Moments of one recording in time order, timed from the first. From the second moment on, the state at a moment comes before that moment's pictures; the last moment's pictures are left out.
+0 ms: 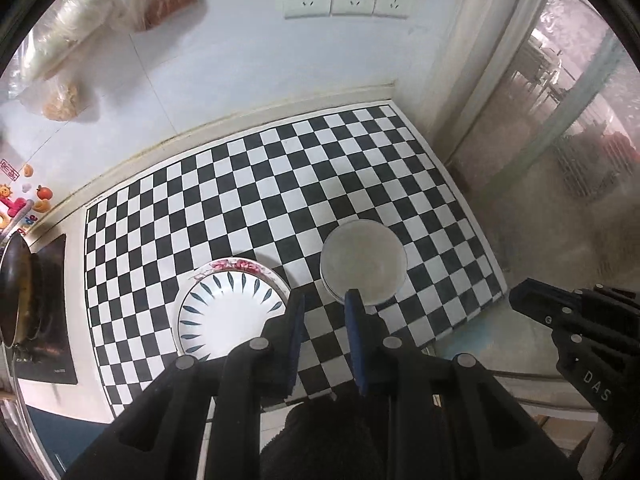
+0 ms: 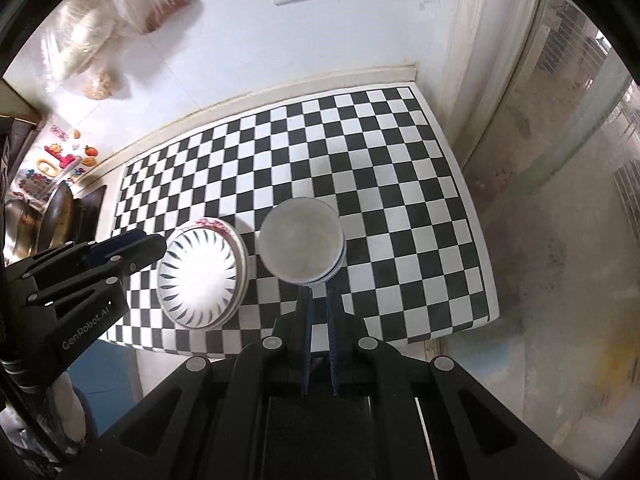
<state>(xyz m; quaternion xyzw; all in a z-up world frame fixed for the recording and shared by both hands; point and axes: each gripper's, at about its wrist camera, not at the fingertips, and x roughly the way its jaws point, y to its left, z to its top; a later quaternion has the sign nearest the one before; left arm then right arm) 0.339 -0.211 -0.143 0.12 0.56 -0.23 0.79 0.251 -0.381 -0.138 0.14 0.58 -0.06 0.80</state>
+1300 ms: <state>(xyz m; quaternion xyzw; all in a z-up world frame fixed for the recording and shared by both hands) 0.455 -0.241 -0.345 -0.03 0.76 -0.22 0.61 0.322 -0.457 -0.327 0.30 0.65 -0.07 0.69</state>
